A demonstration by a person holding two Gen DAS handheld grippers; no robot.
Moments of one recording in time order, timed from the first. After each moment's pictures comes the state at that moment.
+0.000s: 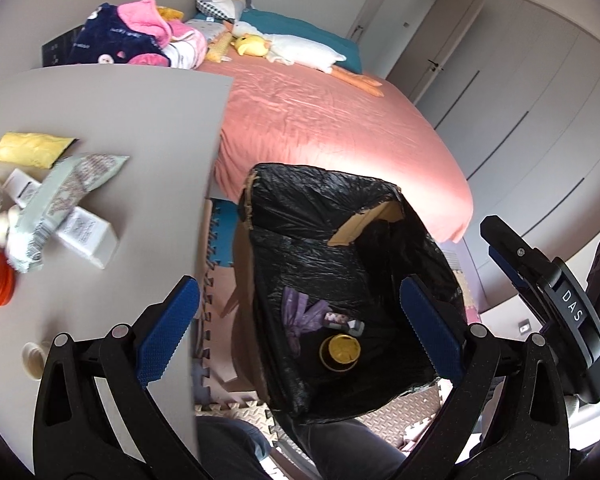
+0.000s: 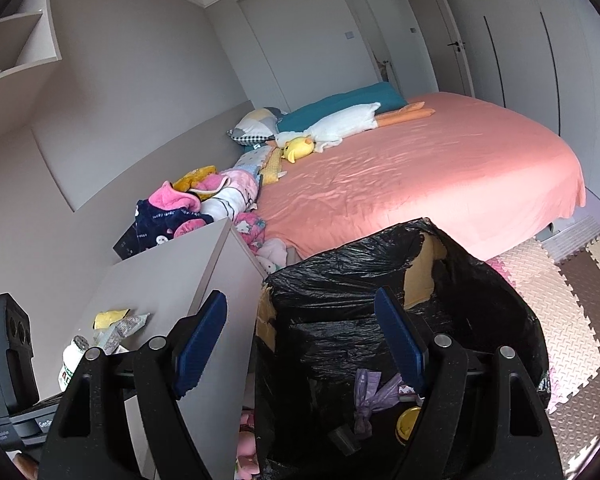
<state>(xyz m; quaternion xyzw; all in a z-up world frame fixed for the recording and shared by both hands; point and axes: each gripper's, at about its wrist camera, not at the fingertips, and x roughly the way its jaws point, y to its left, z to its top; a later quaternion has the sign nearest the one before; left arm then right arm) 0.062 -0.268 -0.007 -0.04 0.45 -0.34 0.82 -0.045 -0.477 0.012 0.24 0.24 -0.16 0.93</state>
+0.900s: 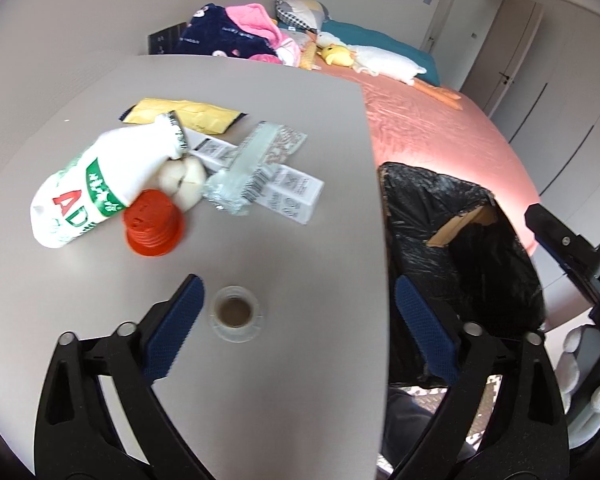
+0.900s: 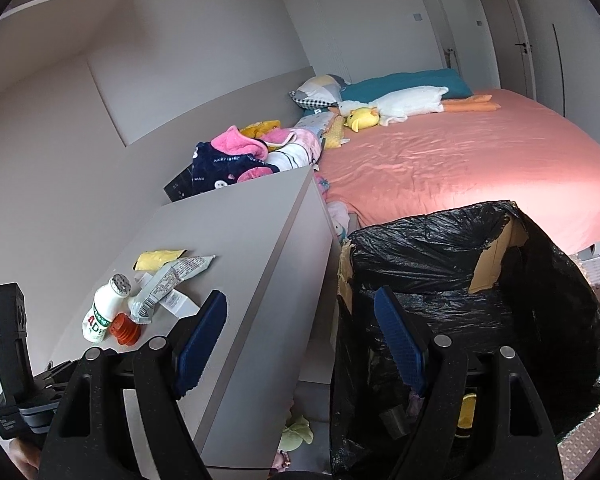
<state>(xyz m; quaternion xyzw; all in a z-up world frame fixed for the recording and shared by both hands) 0.064 -0.164 -0.029 0.00 0.45 -0.21 0.87 -0.003 -0.389 0.001 0.19 0.29 -0.06 0.94</state>
